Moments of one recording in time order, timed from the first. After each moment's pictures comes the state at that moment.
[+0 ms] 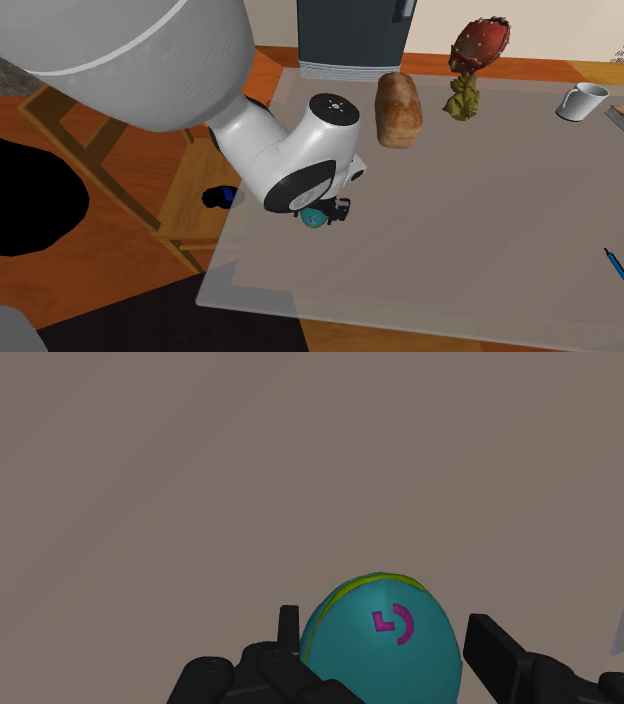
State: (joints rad) arm 0.42 0.10 0.21 -2.63 0.32 2.77 -0.67
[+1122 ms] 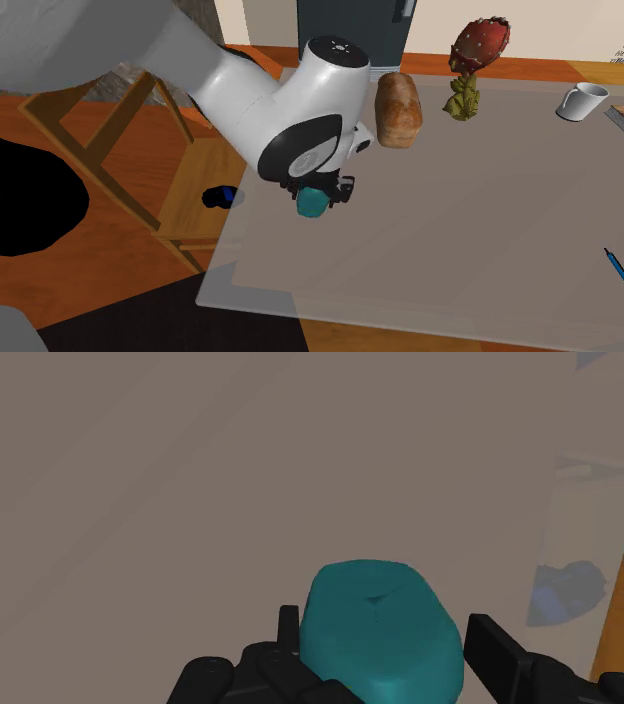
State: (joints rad) arm 0.41 -0.11 0.20 -2.63 0.29 2.55 -0.62
